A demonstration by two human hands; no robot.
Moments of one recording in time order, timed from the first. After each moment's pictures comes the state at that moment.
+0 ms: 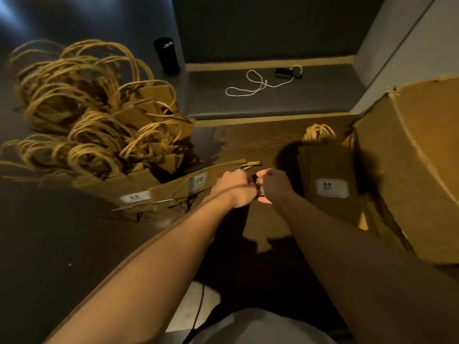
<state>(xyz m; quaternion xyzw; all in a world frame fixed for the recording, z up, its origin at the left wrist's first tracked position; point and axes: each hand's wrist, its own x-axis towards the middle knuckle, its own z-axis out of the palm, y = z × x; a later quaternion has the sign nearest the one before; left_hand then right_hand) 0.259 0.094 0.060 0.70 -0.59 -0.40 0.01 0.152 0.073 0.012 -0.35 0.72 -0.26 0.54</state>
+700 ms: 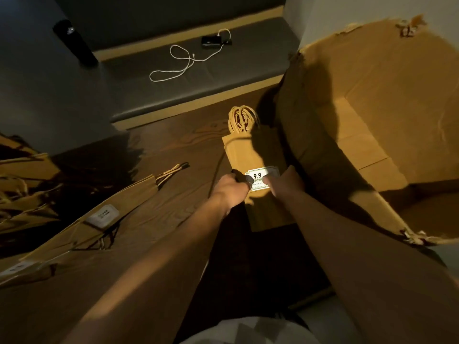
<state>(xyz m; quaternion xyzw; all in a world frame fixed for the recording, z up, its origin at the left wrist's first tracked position) 0.080 0.040 -0.029 0.67 -0.47 -0.57 0.07 -0.058 0.054 -0.038 -0.26 0.85 -0.18 0.42</state>
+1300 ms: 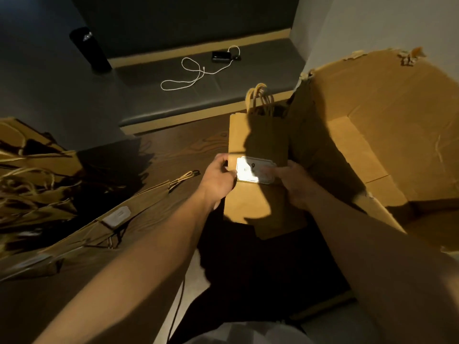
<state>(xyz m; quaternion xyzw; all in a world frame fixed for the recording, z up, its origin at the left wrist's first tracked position) 0.116 0.020 0.007 0.61 -0.44 -0.60 0.27 -0.058 0.037 -0.009 -0.23 0.68 -0.37 0.59</state>
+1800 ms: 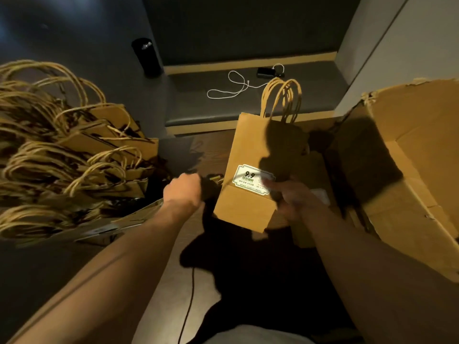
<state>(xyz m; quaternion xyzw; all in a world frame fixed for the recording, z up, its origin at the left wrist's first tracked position) 0.279 0.044 0.036 0.73 -0.64 -0.19 -0.11 0.050 0.042 0.000 -0.21 0.53 -0.39 0.73</state>
